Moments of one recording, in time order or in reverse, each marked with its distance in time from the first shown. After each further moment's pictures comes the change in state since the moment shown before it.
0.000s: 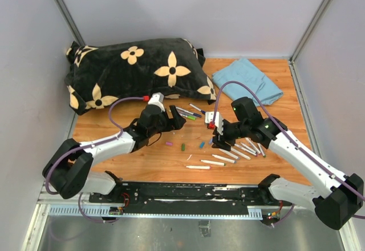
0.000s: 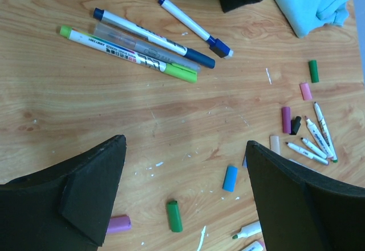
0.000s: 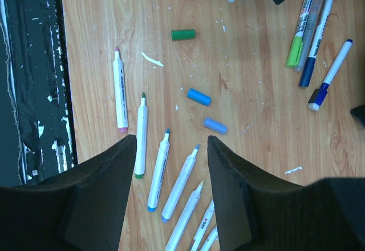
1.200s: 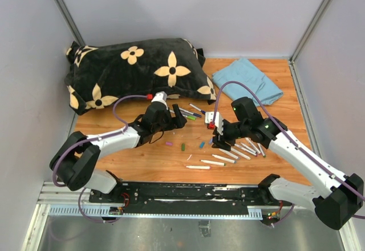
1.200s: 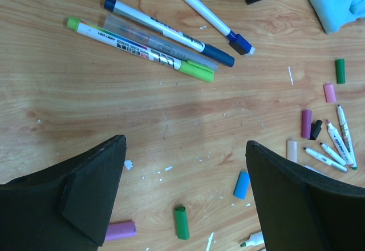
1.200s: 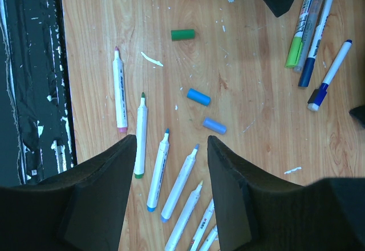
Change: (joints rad) left arm 0.000 0.097 0.081 -0.077 -0.018 -0.007; right arm 0.000 0.000 0.000 0.000 0.000 -0.003
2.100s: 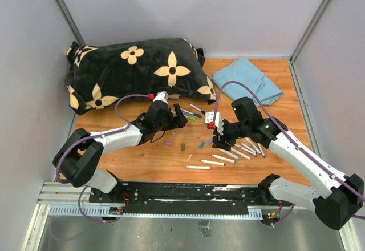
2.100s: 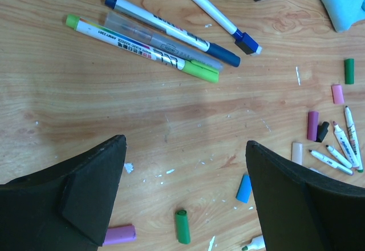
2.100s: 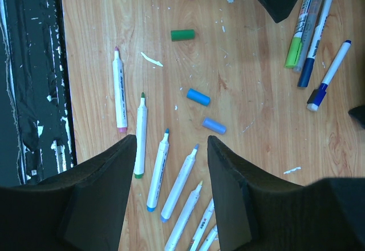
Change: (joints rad) left arm 0.000 0.041 0.032 -0.026 -0.001 -0.003; right arm 0.000 -0.001 0.000 0.000 0.000 0.000
